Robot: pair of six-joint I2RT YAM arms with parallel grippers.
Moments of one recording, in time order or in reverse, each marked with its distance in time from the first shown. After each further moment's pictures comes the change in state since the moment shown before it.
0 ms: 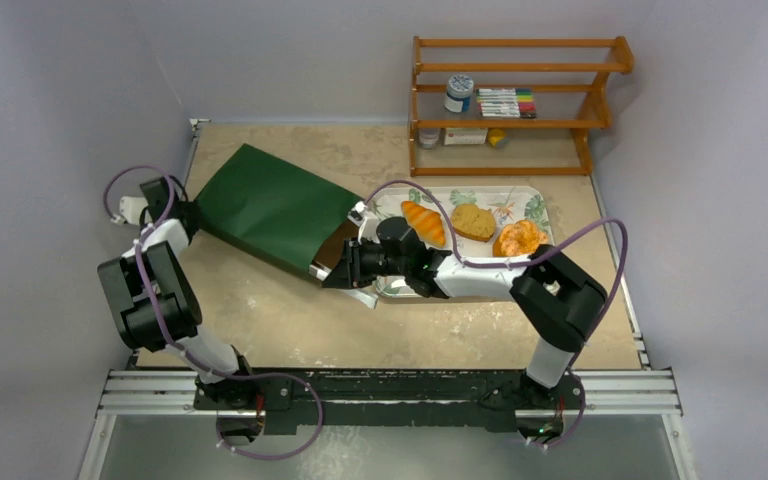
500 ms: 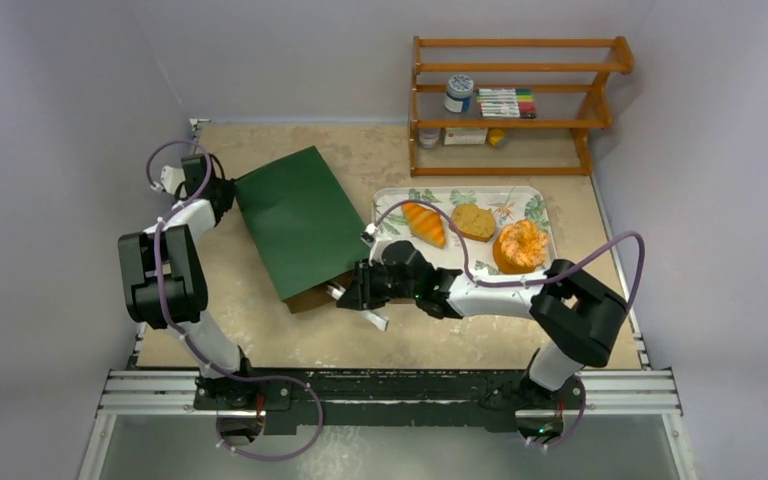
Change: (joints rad) left arm -0.250 0.153 0.161 0.042 -0.018 -0.016; right arm 0.100 -0.137 -0.133 -0.072 0.159 0.019
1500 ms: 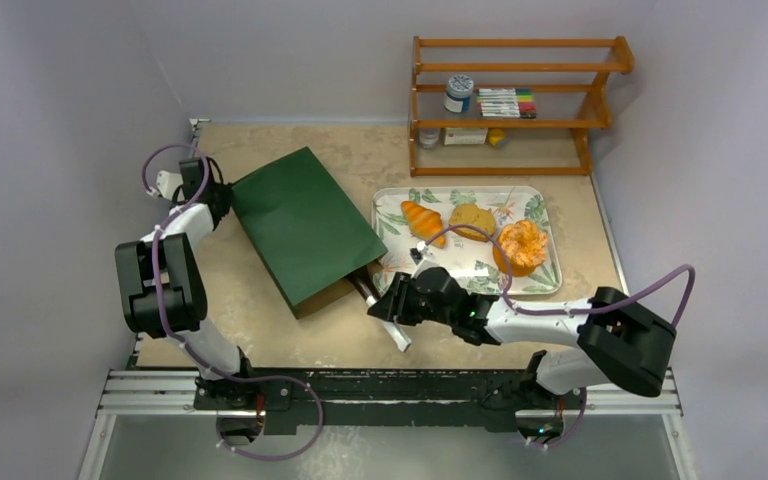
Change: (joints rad) left arm 0.006 -0.067 -0.042 -0.051 -0.043 -0.006; right arm 0.024 -0.280 -0.333 -0.027 0.257 0.272
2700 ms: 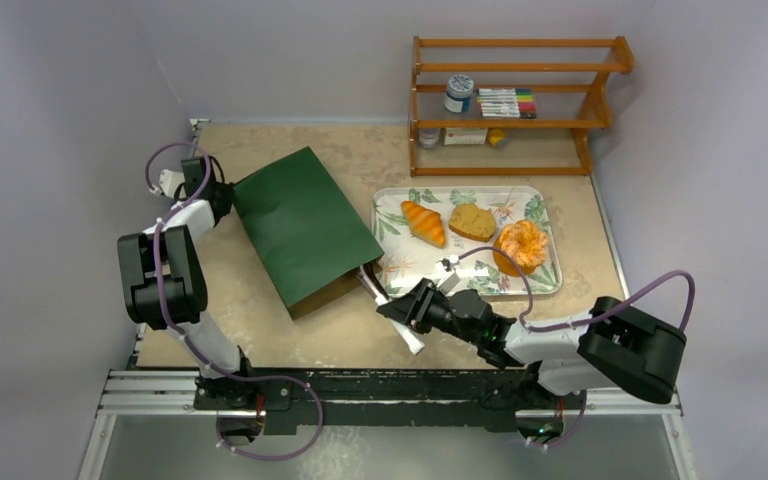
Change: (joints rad) left arm 0.000 0.058 0.034 -0.003 0.005 0.019; right arm 0.000 -0.056 -0.292 0.521 0.019 0.232
